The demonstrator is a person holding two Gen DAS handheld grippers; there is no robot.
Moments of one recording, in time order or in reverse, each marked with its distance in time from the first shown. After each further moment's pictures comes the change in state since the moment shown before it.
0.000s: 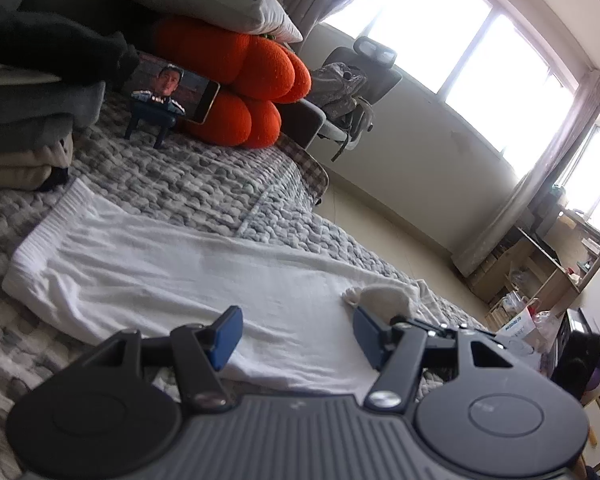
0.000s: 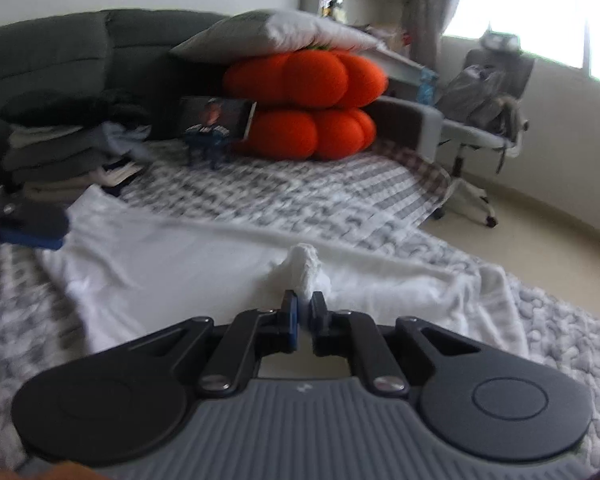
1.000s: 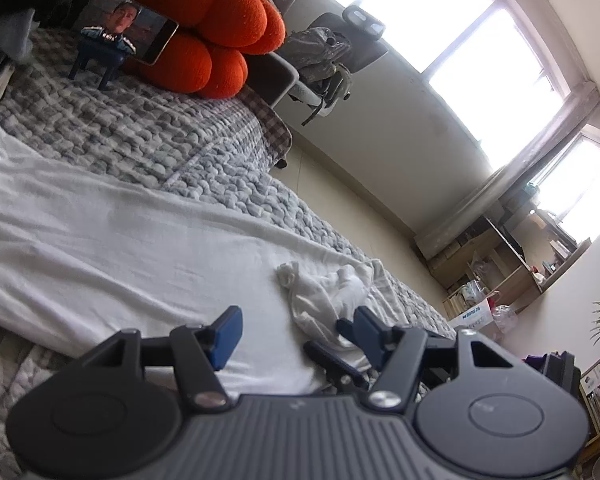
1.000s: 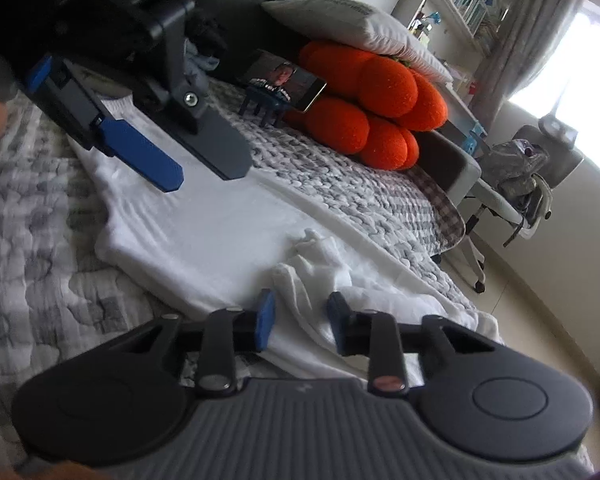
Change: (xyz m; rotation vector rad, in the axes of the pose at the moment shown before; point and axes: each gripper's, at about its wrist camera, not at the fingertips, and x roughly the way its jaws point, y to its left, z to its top) left arm 0.050 -0.029 -0.001 -0.095 0.117 -0.117; right arm 0.010 0.038 -0.020 -0.387 0.029 -0.030
